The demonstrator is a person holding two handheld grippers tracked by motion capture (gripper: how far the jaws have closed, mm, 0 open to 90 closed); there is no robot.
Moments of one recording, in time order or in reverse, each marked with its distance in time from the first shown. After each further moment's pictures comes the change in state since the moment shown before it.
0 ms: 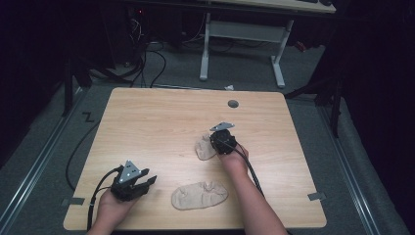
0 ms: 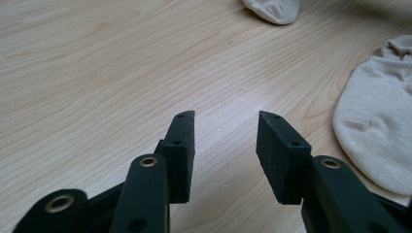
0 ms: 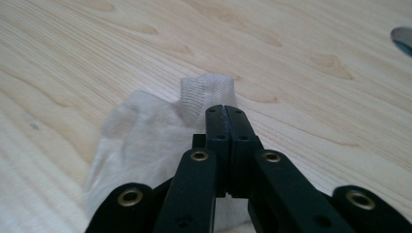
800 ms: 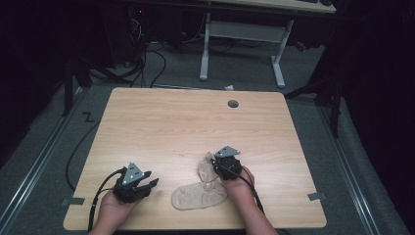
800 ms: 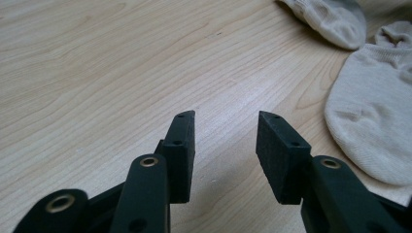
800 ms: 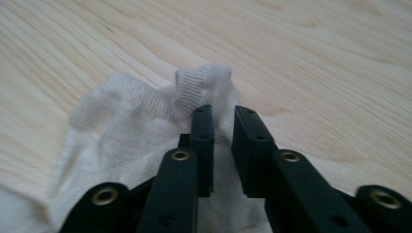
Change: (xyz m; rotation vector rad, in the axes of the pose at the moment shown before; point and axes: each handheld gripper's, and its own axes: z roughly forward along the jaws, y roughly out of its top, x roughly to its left) left arm -0.006 -0.002 0.004 0.028 -0.014 0.020; right arm 0.035 -0.063 -0.049 -0.047 0.032 -0.012
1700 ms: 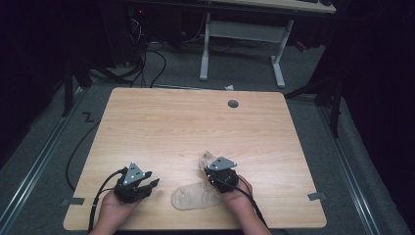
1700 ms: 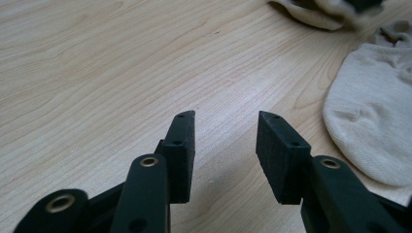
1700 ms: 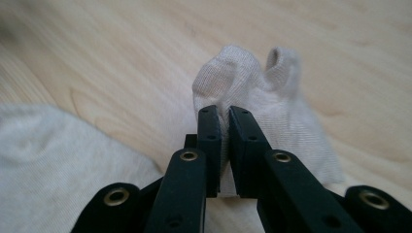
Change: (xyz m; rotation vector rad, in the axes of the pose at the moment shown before) left arm -0.001 0.000 0.002 0.002 -0.005 0.002; right arm 0.031 -0.004 -0.028 -0.042 0.077 -0.077
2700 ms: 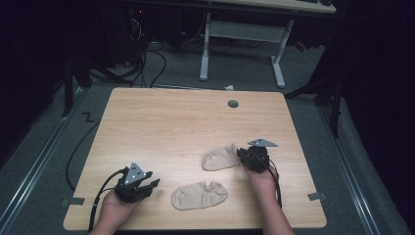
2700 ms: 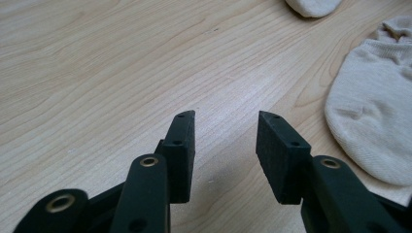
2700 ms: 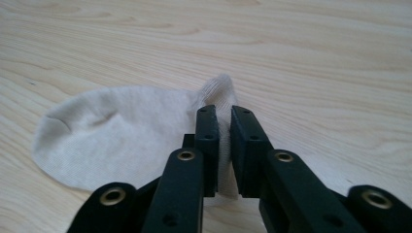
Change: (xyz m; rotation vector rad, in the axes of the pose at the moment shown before) left arm 0.000 0.000 0.002 0.009 0.000 0.005; right arm -0.114 -0.026 -0.007 -0.006 -0.128 0.358
